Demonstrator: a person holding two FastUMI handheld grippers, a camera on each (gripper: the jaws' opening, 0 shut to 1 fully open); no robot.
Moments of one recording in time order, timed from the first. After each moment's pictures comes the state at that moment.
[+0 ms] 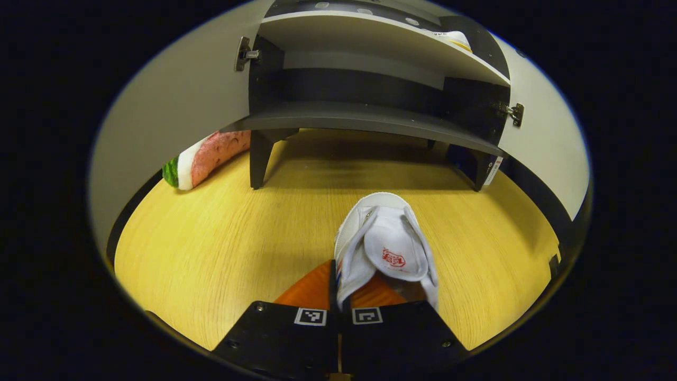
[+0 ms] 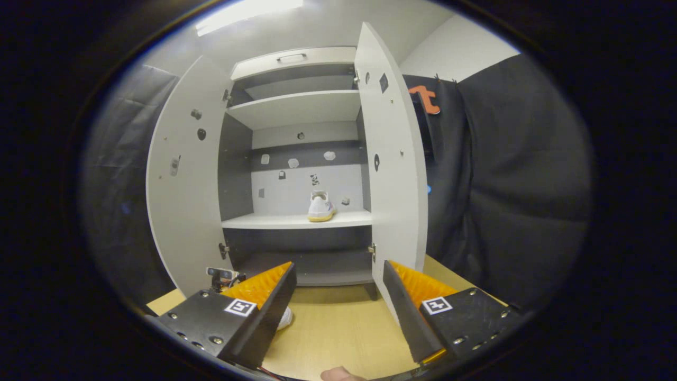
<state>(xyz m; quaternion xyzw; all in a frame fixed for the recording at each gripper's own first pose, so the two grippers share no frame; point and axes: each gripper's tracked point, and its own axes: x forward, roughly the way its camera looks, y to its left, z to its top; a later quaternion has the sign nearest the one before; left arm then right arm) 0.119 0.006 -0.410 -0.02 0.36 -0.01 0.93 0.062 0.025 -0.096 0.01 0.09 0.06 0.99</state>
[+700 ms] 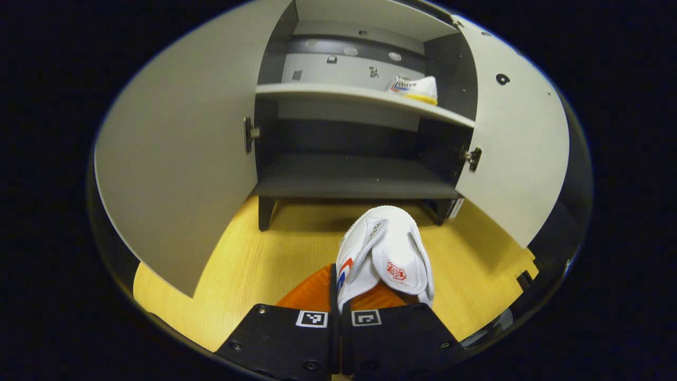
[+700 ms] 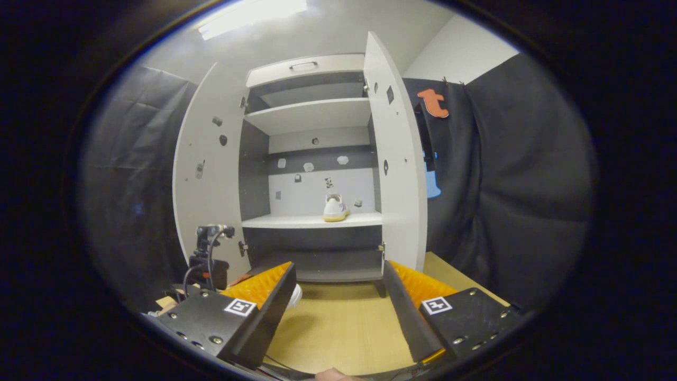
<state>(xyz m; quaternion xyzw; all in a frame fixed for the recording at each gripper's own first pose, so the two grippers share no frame) 0.101 -0.022 -0.265 -0.03 0.25 -0.03 0.97 0.021 0.030 -0.081 0.02 0.08 0.10 0.99</state>
